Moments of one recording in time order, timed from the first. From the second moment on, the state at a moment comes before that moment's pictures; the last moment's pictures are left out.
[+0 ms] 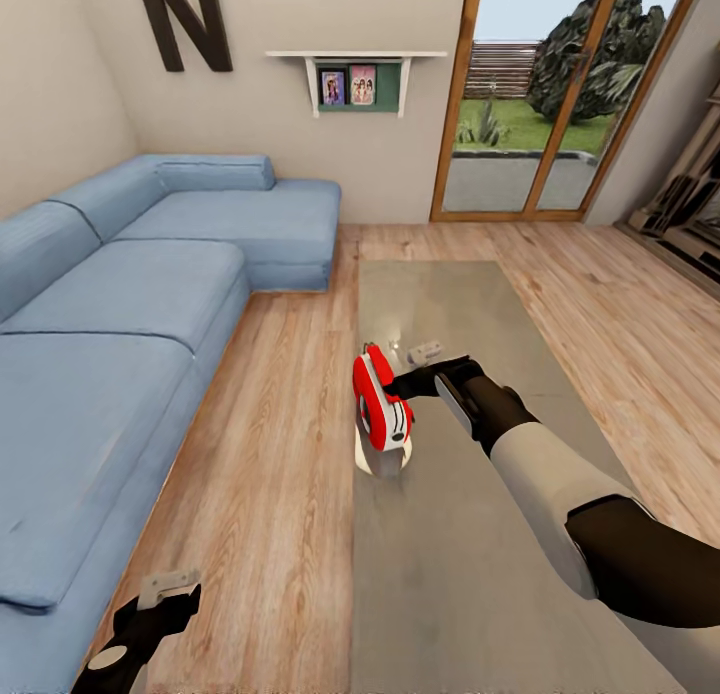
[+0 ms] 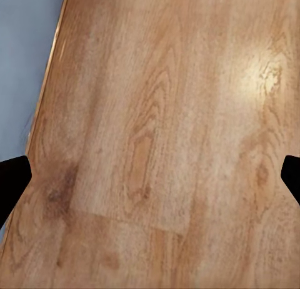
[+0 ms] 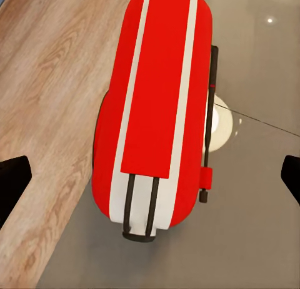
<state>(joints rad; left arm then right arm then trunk) -0.16 0.08 0.17 -1.04 0.01 0.22 0.05 -1.18 0.07 0.31 -0.54 -0.04 0.60 0.23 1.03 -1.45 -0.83</state>
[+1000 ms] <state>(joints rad) -0.16 0.08 0.17 -1.04 0.01 0.22 0.05 -1.18 0.07 0.32 -0.54 -0.04 0.52 0.24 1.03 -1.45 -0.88</state>
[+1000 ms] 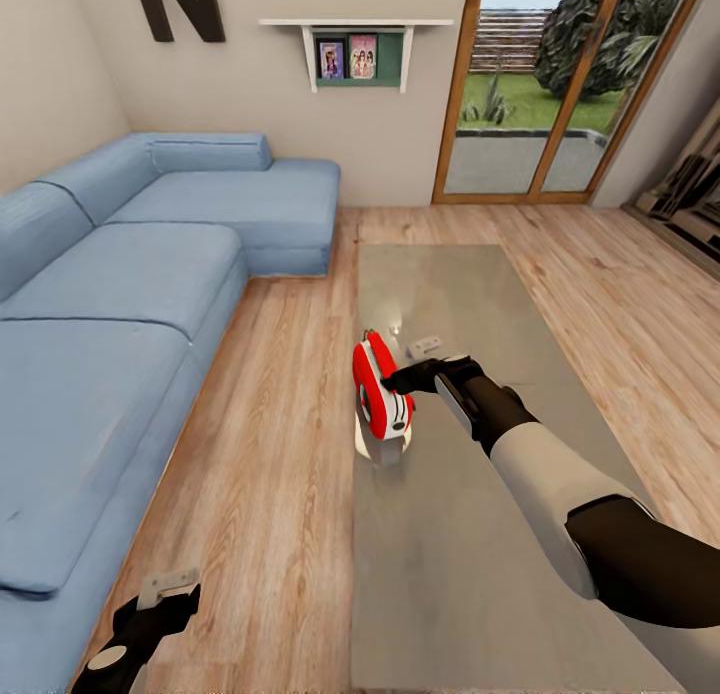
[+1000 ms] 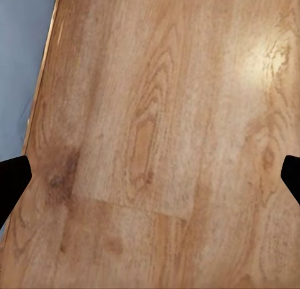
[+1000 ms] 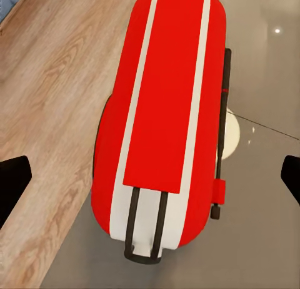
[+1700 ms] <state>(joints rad) -0.16 0.08 0.17 -1.04 0.01 0.22 0.05 -1.18 0.07 0.31 -0.54 -0.04 0.44 0.23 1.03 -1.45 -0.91</state>
